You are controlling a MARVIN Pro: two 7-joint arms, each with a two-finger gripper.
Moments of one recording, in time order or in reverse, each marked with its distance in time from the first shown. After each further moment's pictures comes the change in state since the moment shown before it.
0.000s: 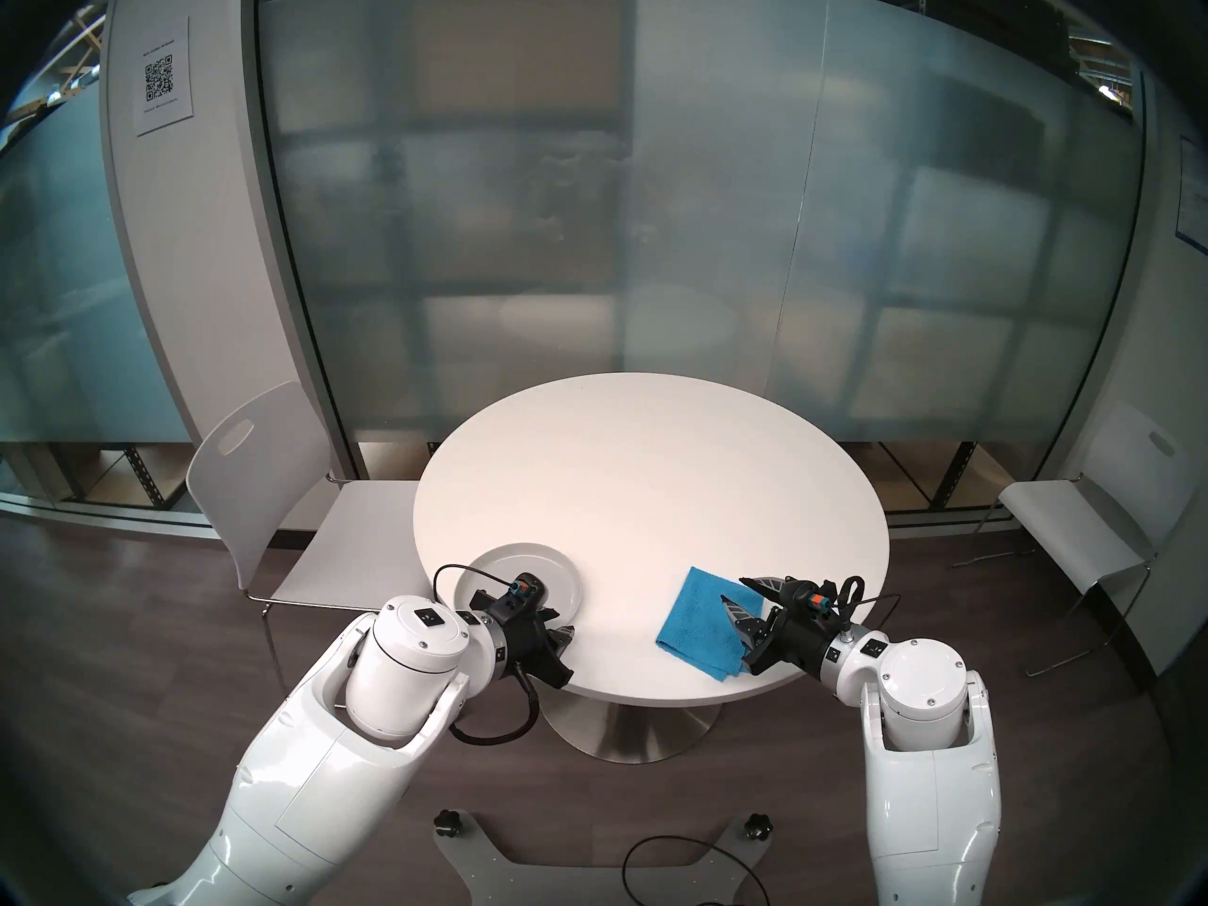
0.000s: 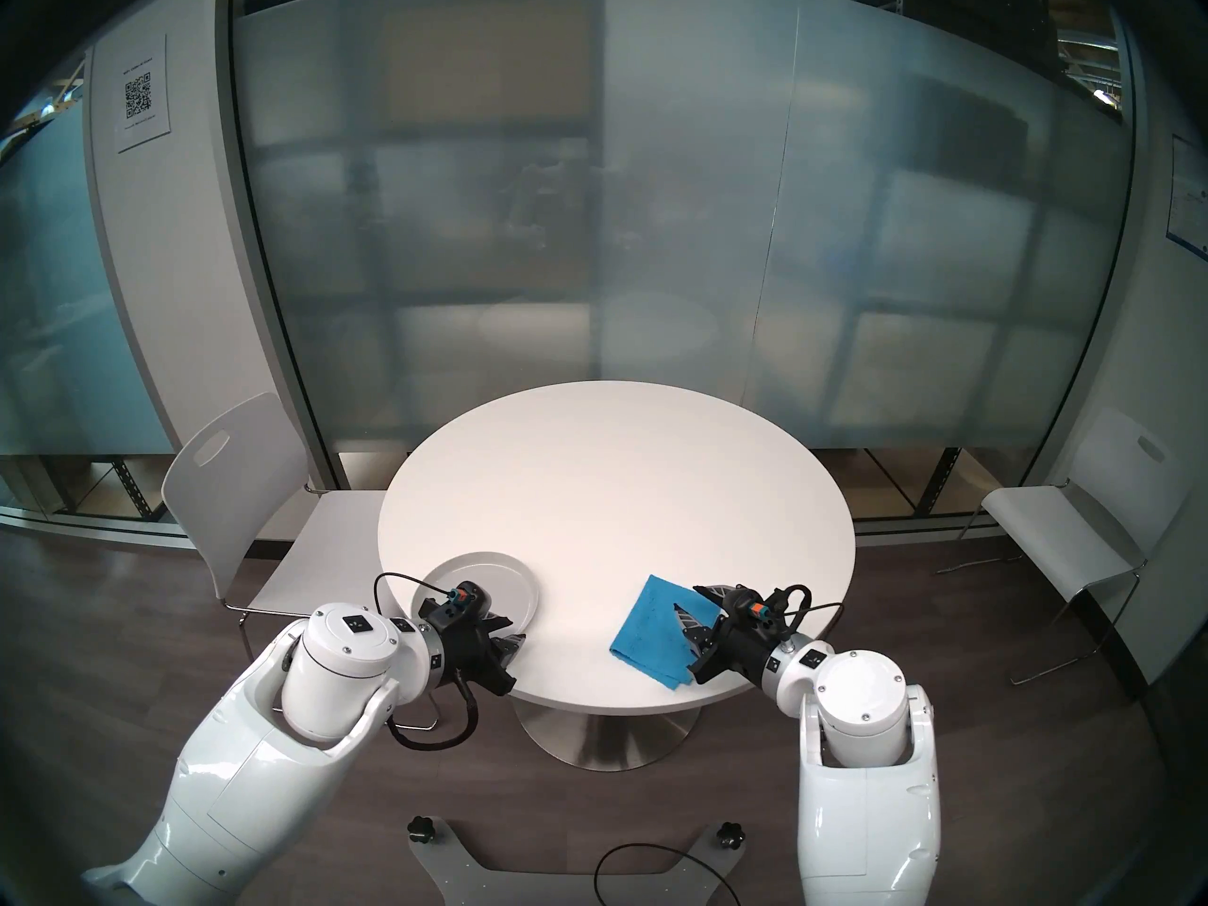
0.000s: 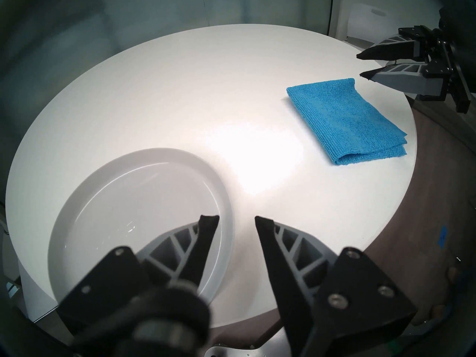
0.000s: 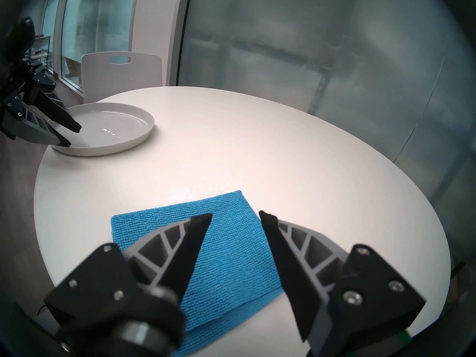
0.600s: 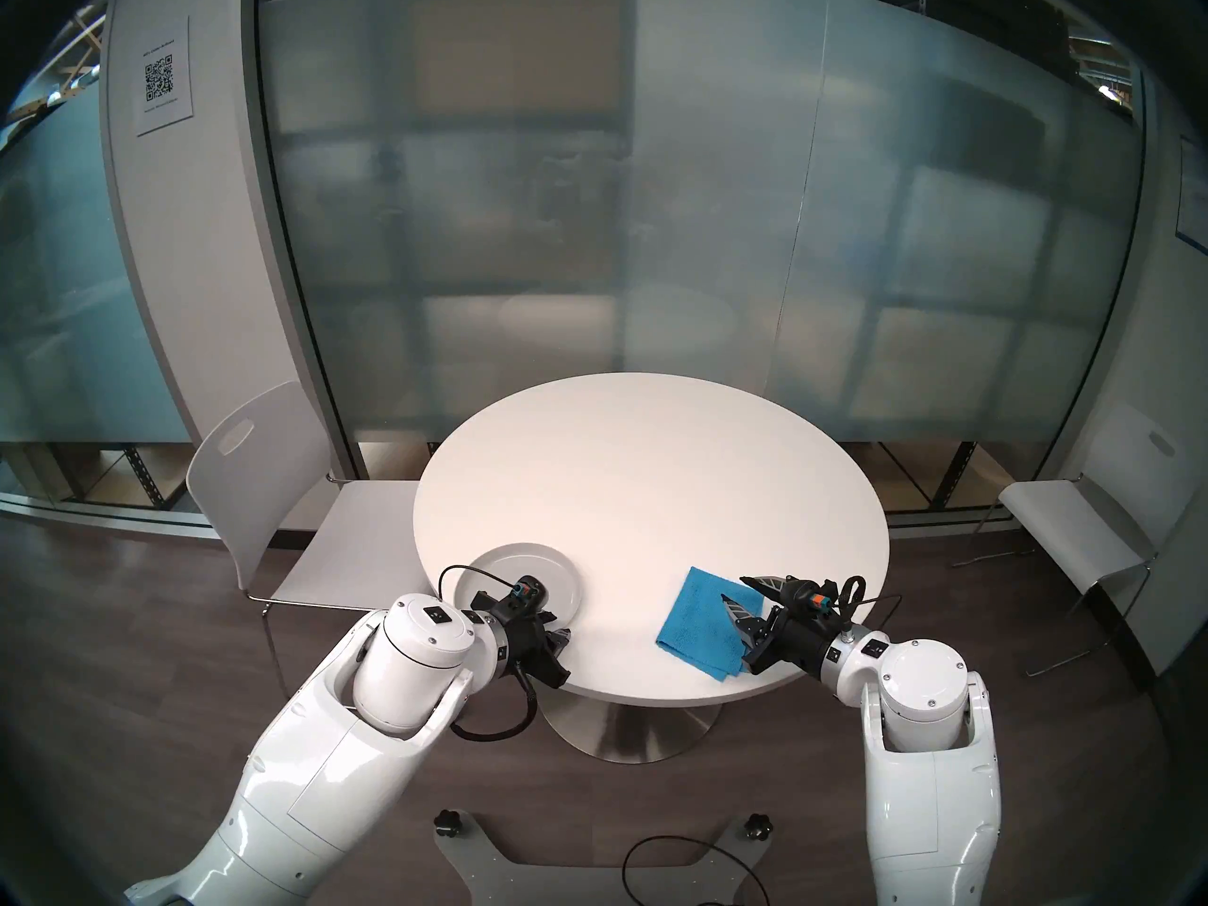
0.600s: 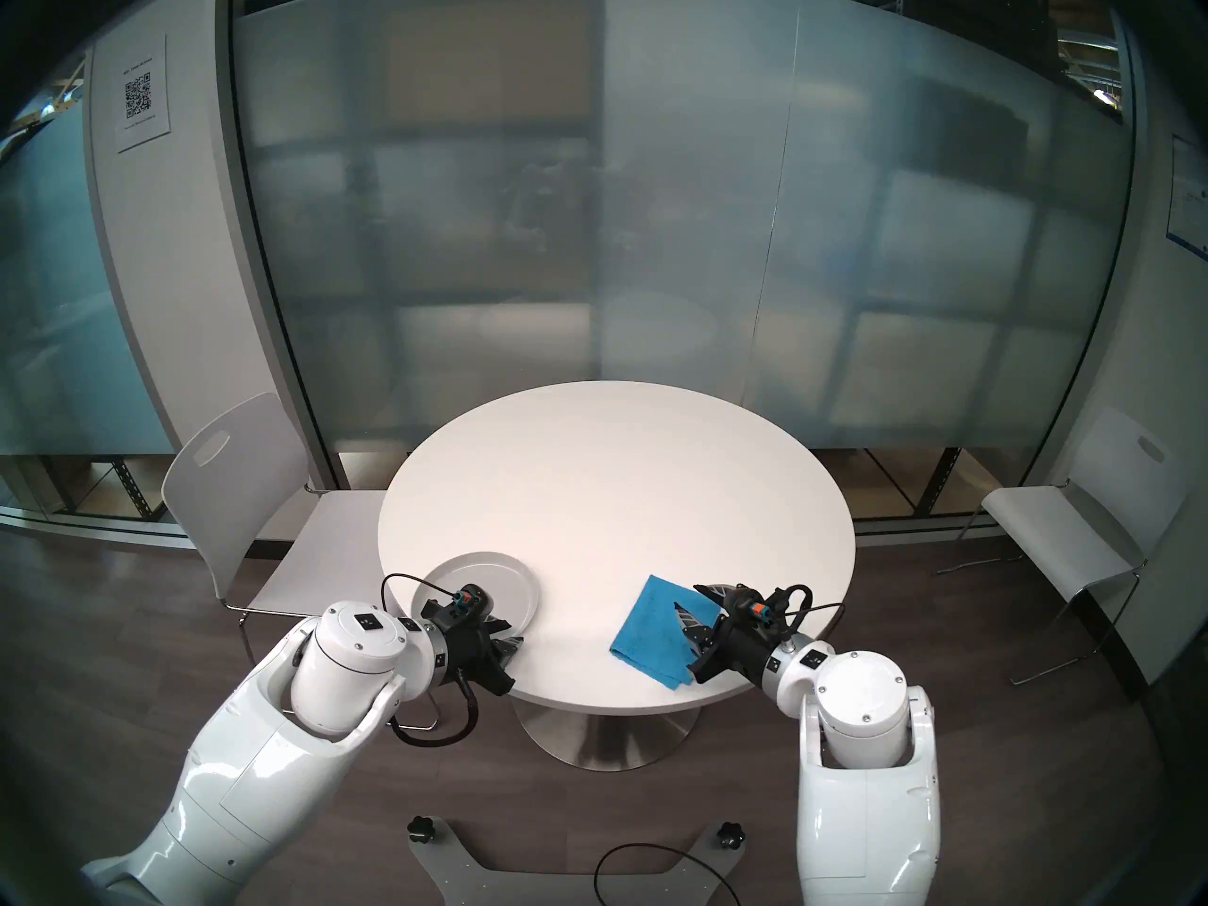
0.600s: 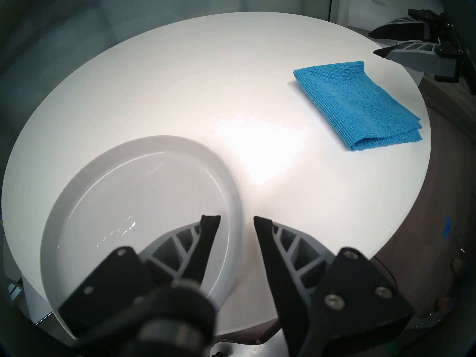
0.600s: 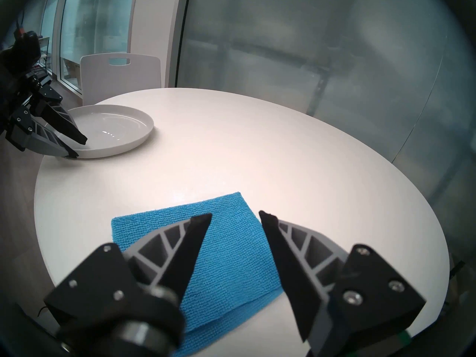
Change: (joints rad) left arm -0.041 -0.002 0.019 0.074 0.028 -0.013 -0.016; right arm -0.003 -0.008 0.003 -0.009 -0.001 0.000 0.000
